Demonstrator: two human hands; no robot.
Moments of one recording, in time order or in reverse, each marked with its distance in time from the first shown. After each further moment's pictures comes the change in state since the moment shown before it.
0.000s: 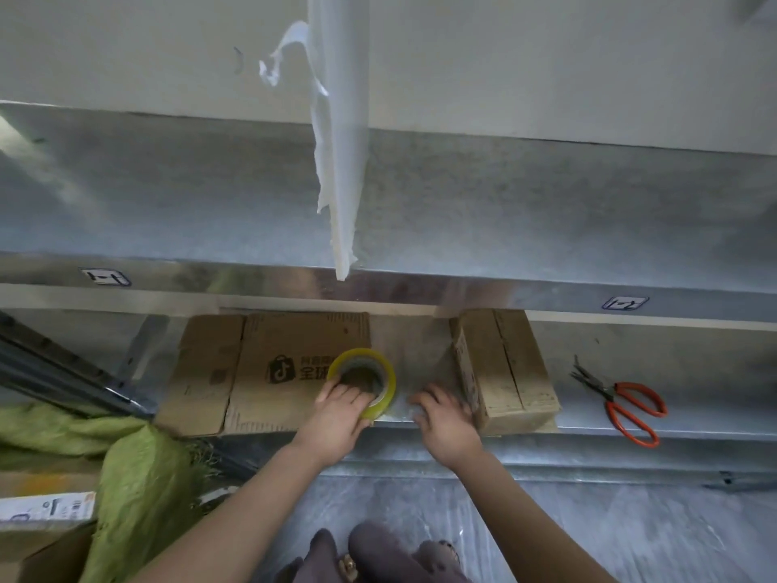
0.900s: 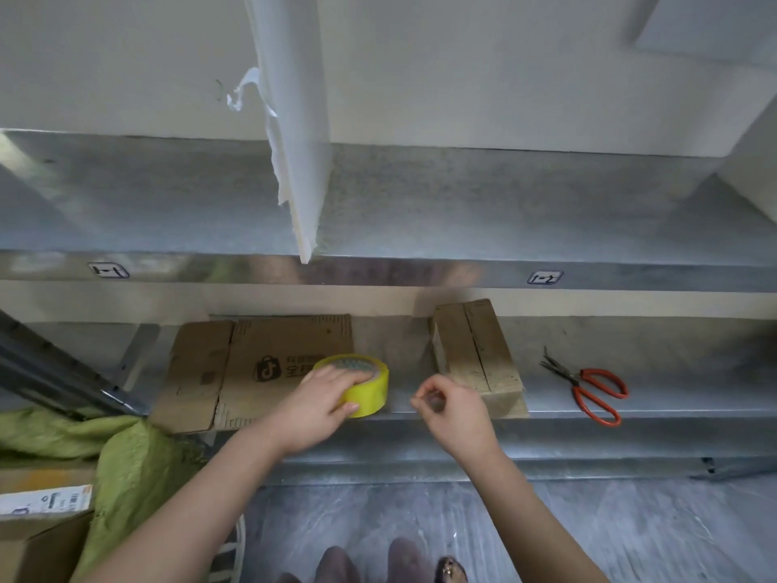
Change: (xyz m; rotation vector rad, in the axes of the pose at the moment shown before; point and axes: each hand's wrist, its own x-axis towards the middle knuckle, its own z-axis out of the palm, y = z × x) left_hand -0.021 0.030 -0.095 -0.302 -0.042 0.076; right_hand -0.071 -0.010 -0.058 0.346 0.395 -0.024
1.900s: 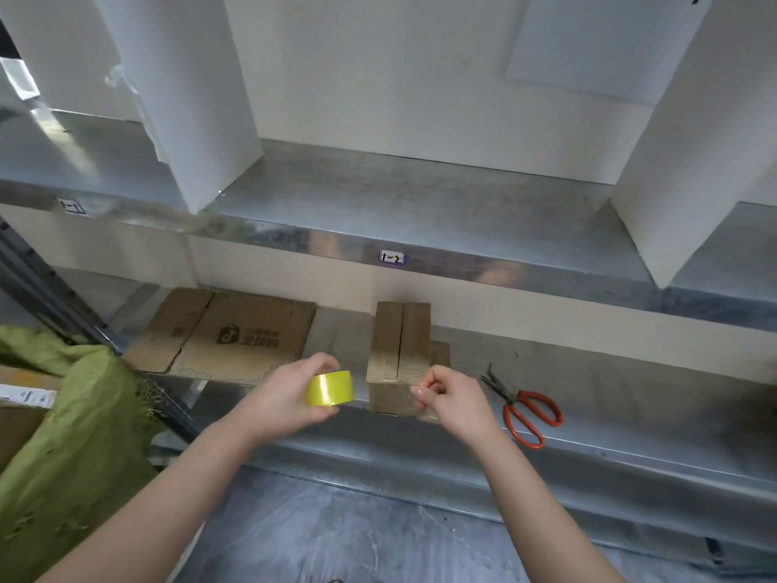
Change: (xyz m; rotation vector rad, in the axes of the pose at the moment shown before) left_hand 0.006 0.153 0.036 -0.072 0.180 -0.299; right_hand -0.008 0.084 -0.144 0.119 -0.280 0.006
